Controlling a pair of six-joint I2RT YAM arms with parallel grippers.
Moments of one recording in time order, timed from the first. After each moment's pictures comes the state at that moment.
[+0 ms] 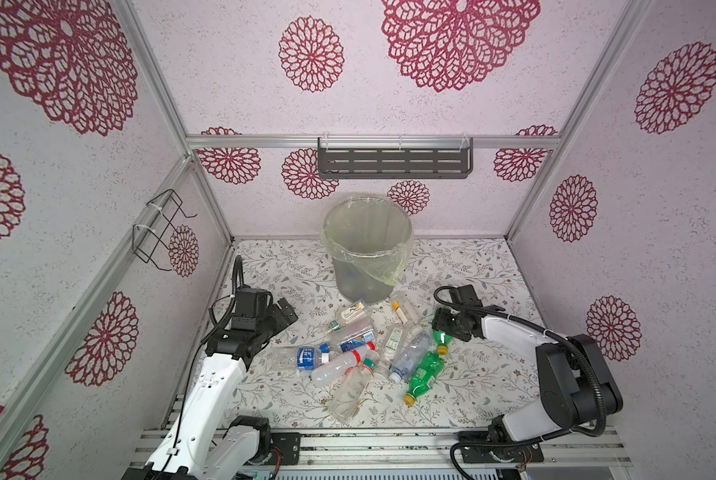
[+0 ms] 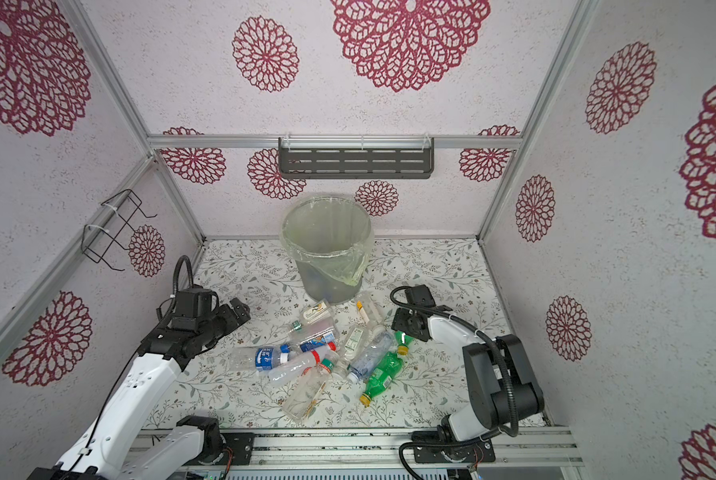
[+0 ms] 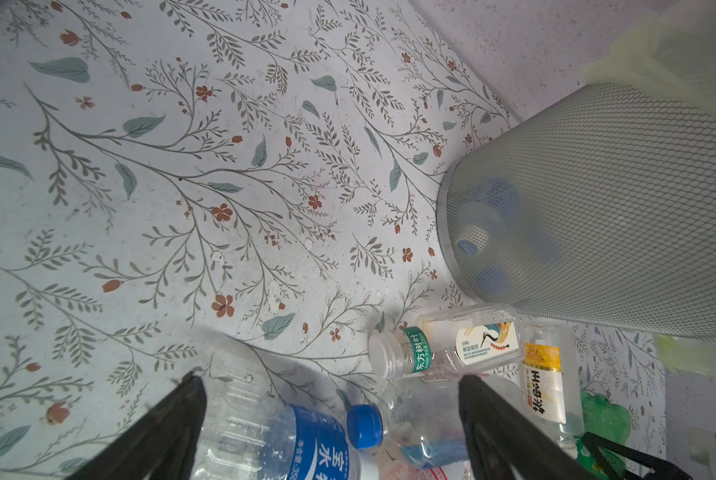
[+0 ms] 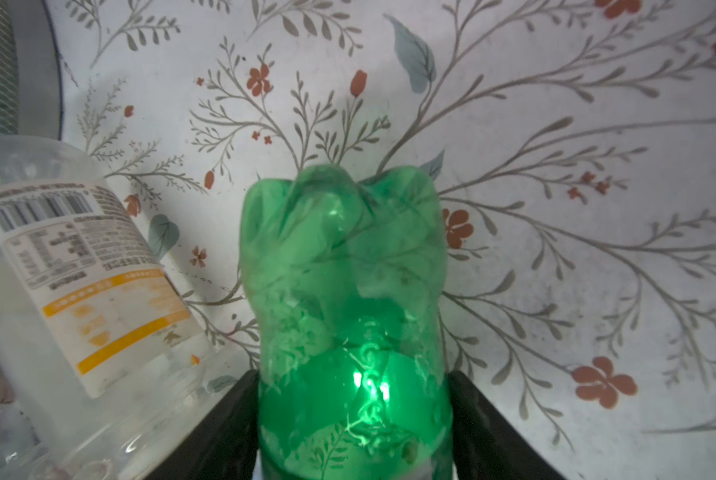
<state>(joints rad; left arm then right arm) -0.11 0.98 0.80 -0.64 -0.03 -0.69 0.30 1.52 0.81 -0.38 -0.01 0.59</state>
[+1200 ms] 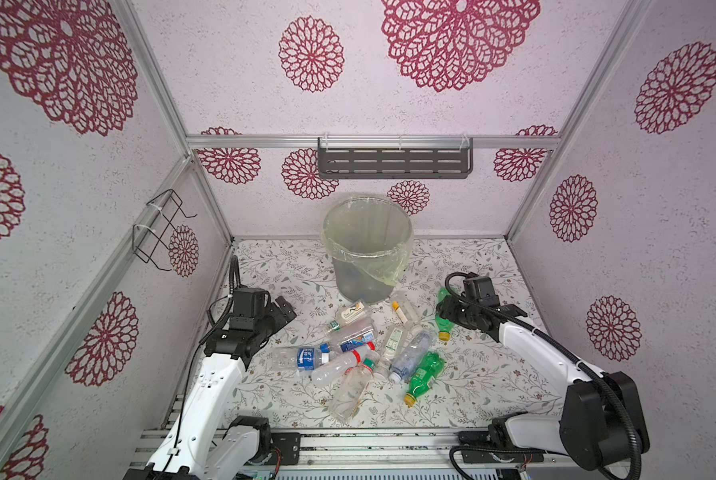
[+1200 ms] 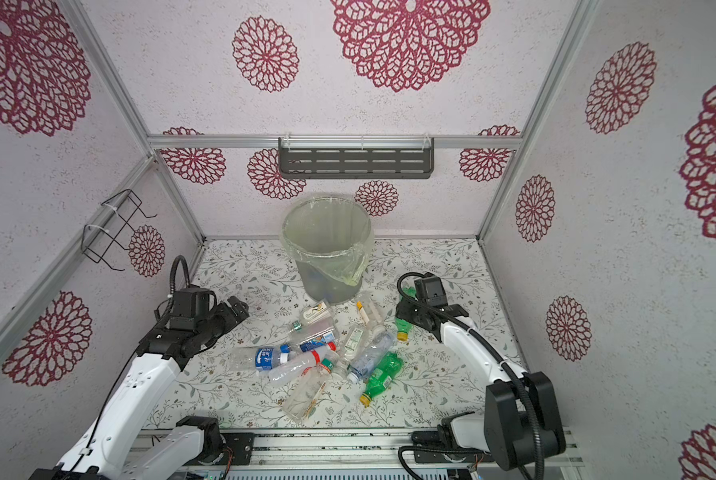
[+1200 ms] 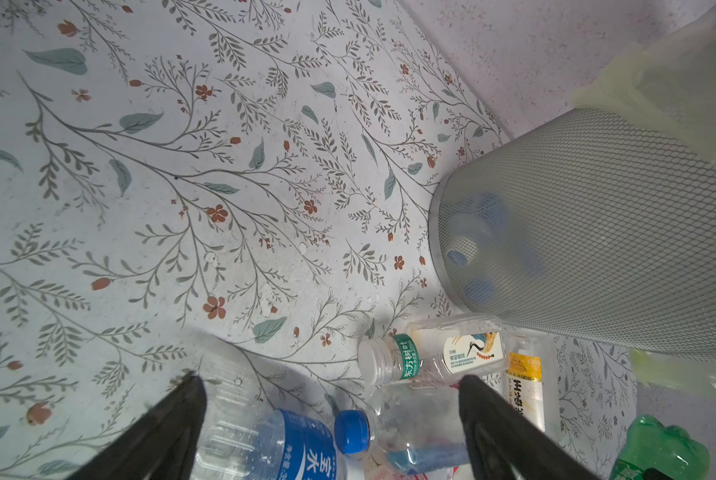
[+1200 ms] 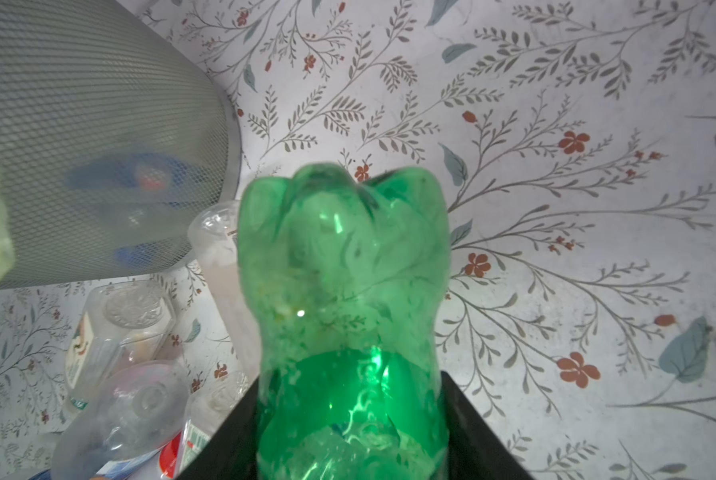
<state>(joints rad) -0.09 0.98 0.80 -0.62 -0.01 -0.74 0.28 1.29 0.85 -0.42 -0.07 0.60</state>
